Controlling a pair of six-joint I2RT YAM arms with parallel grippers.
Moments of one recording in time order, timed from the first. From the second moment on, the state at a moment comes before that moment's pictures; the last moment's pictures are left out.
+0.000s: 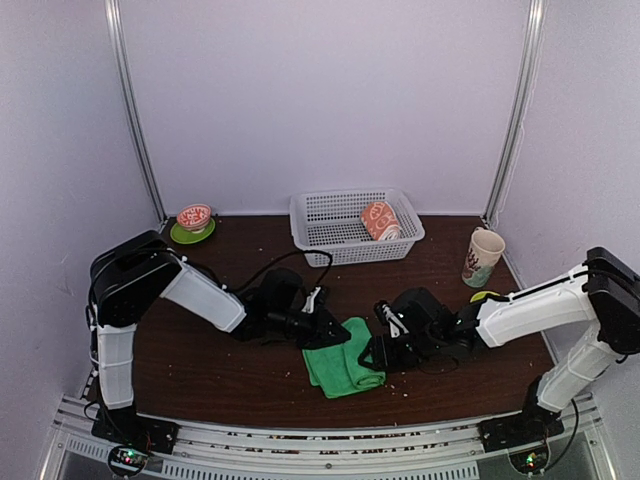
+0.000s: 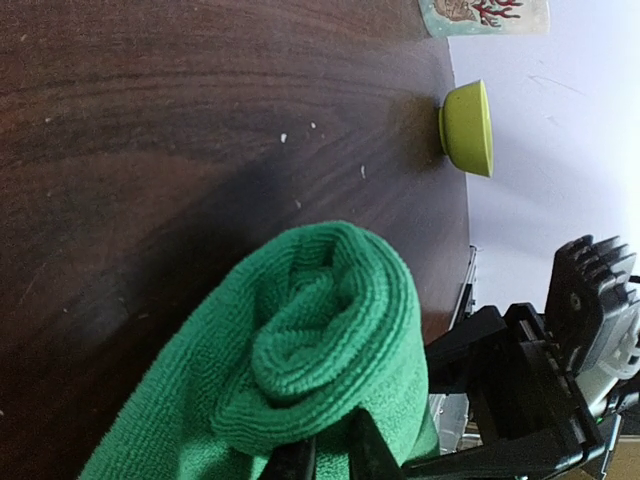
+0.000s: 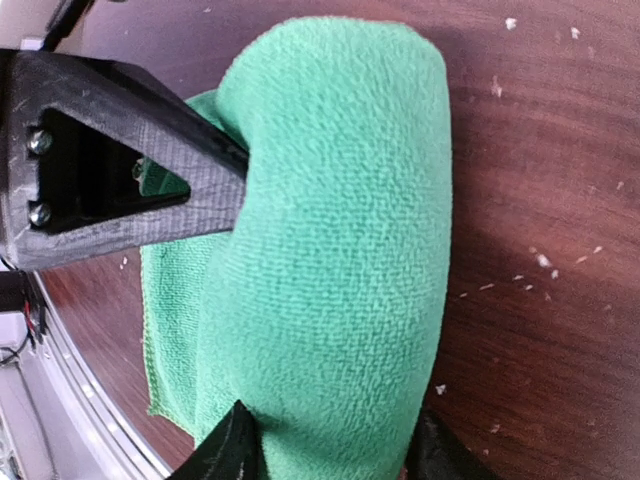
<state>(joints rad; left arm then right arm) -0.89 2.06 0.99 0.52 0.56 -1.03 0.96 1.52 0.66 -0.01 -0.13 0.79</state>
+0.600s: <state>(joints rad) -0.89 1.85 0.85 0.45 0.49 -1.02 1.01 1.57 0.96 -0.51 0.24 0.65</state>
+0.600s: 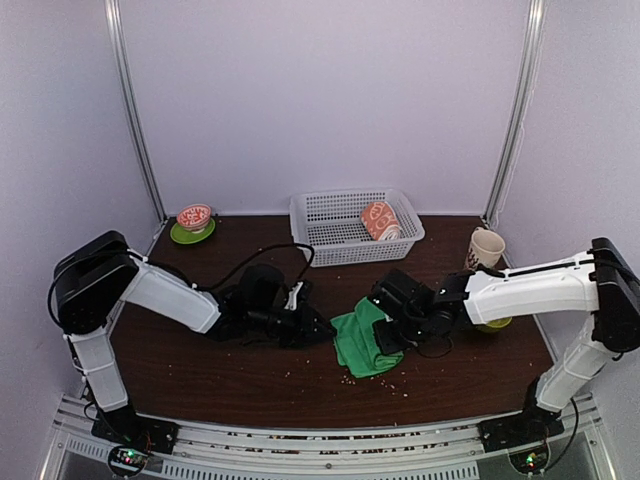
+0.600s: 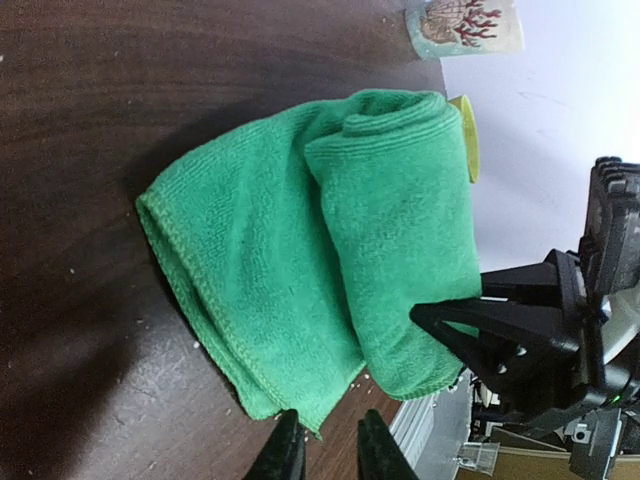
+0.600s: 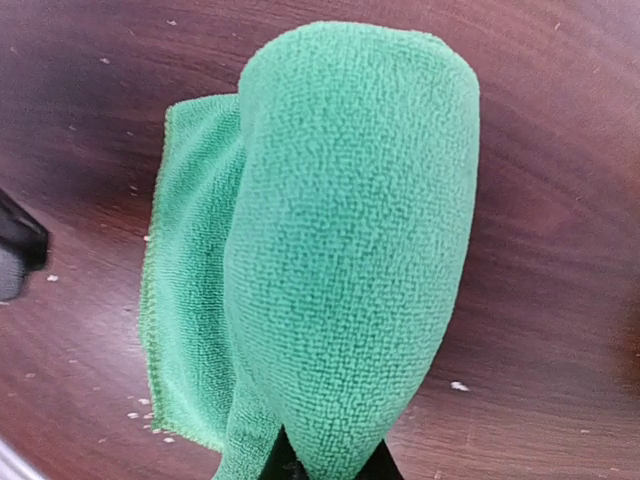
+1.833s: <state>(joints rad) -0.89 2.18 1.14 0.62 0.62 -1.14 1.17 1.75 1.15 -0.72 0.50 0.55</state>
